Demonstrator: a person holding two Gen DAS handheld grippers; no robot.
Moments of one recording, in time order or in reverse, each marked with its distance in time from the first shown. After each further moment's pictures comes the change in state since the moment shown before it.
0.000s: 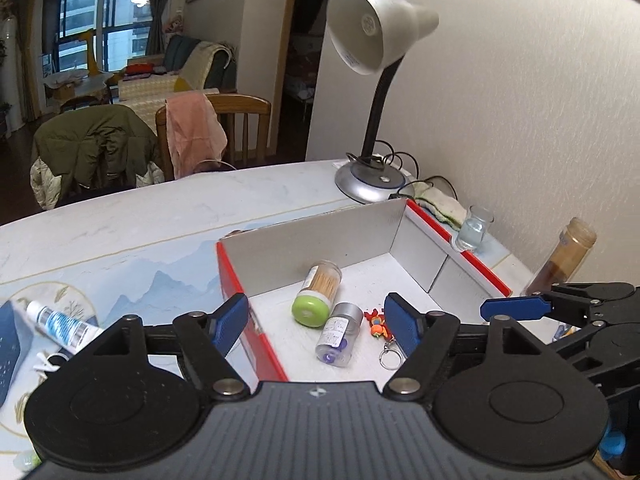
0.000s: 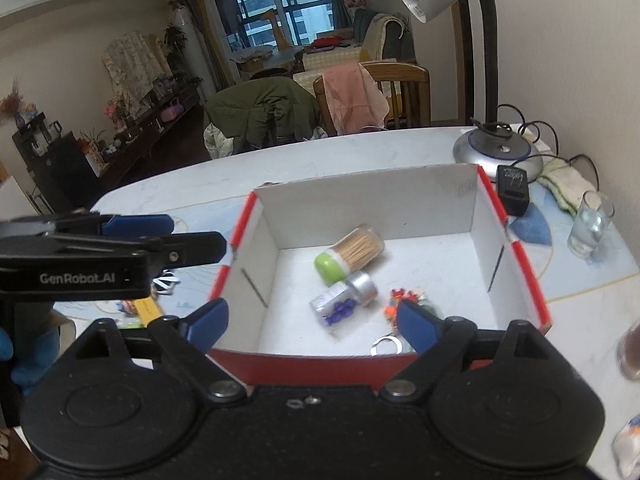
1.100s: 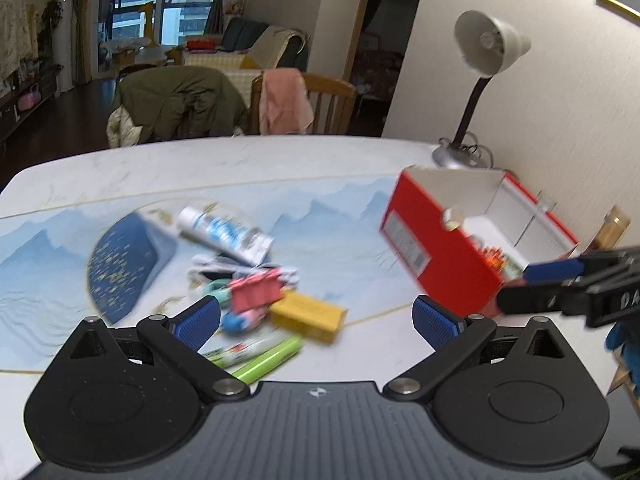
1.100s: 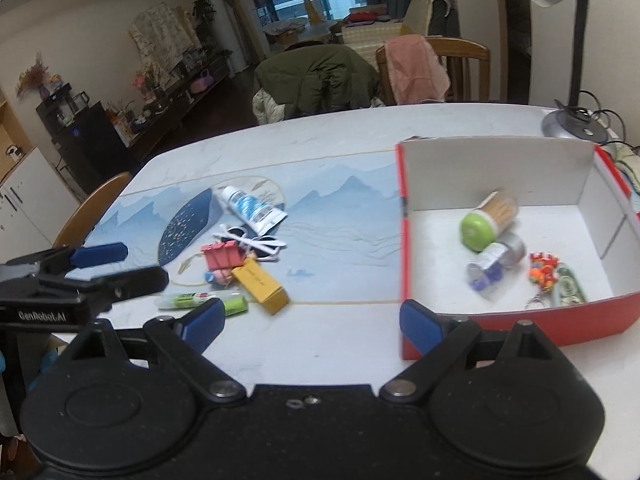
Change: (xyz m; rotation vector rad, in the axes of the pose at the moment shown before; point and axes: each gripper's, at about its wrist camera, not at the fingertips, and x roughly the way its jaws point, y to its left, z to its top) left arm -0.094 0.177 -0.100 -0.118 0.023 0.098; right arm 0.046 0.148 -0.026 -0.046 0.089 0.068
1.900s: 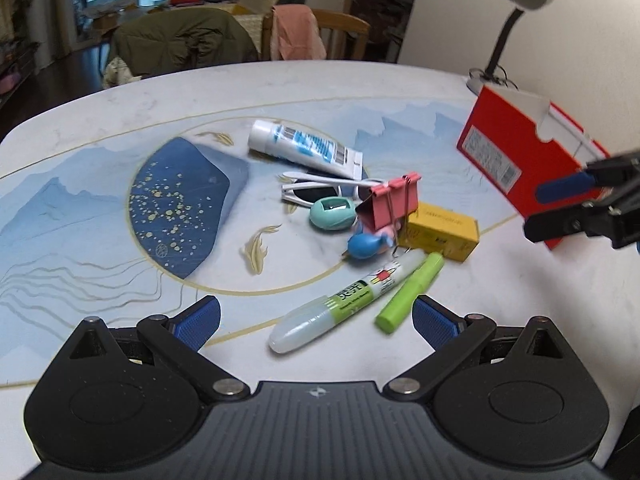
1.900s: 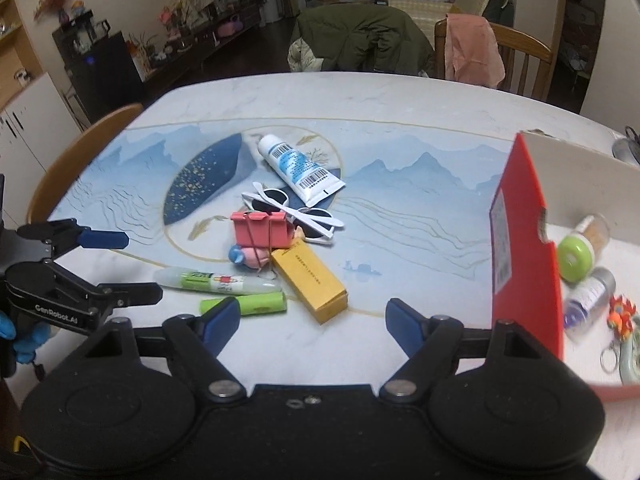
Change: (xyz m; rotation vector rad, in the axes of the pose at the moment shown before) left arm 0.060 0.116 -0.036 0.082 0.165 -0.034; right arm 0.099 0.060 0.014 -0.173 0.136 -0.024
